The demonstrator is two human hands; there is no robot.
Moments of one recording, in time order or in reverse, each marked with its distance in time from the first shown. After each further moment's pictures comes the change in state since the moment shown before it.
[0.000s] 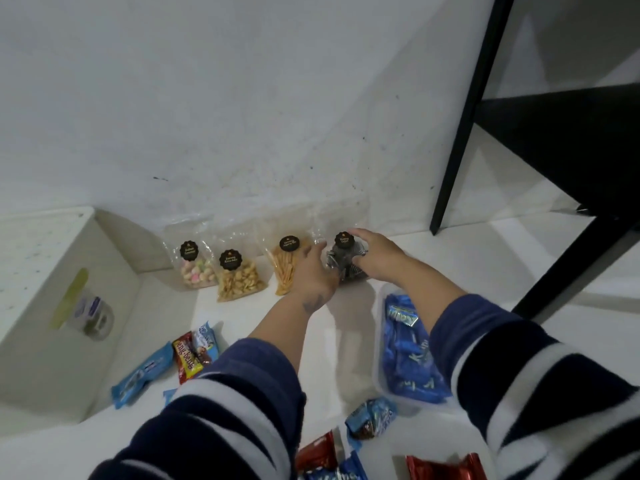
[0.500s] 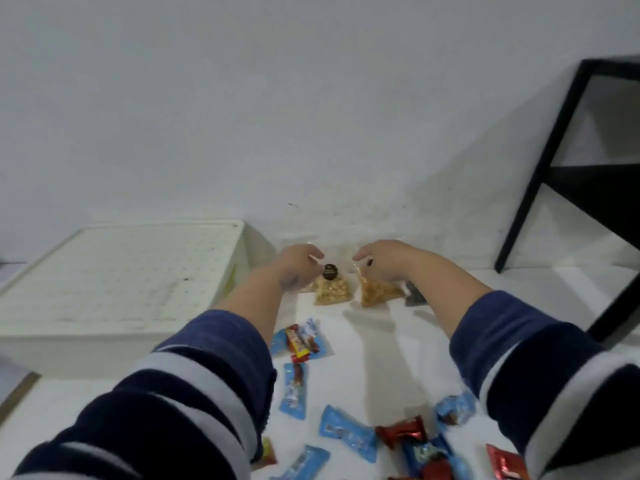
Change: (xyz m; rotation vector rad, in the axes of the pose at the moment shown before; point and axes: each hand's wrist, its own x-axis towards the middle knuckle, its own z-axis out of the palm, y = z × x) left_hand -0.089 -0.032 -0.219 0.227 -0.027 0.000; right_hand -0.096 -0.178 0.027 -0.505 -0.204 -0.161
